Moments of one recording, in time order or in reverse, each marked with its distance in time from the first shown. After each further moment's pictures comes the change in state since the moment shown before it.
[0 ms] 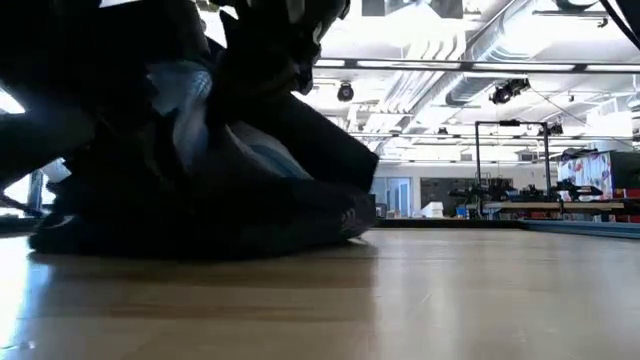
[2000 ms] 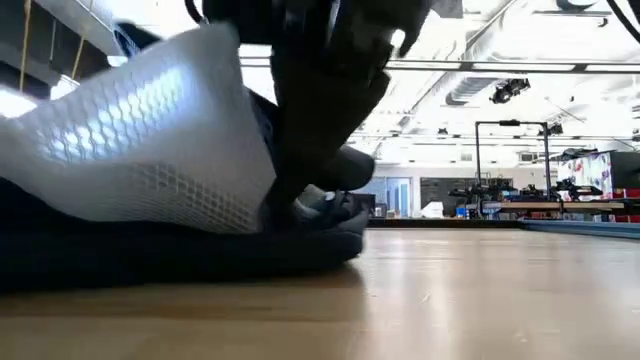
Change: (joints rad) left arm -0.468 -0.227 0.111 -0.187 0.143 -0.374; right arm 0.090 0.082 0.020 -0.188 -0.065 0.061
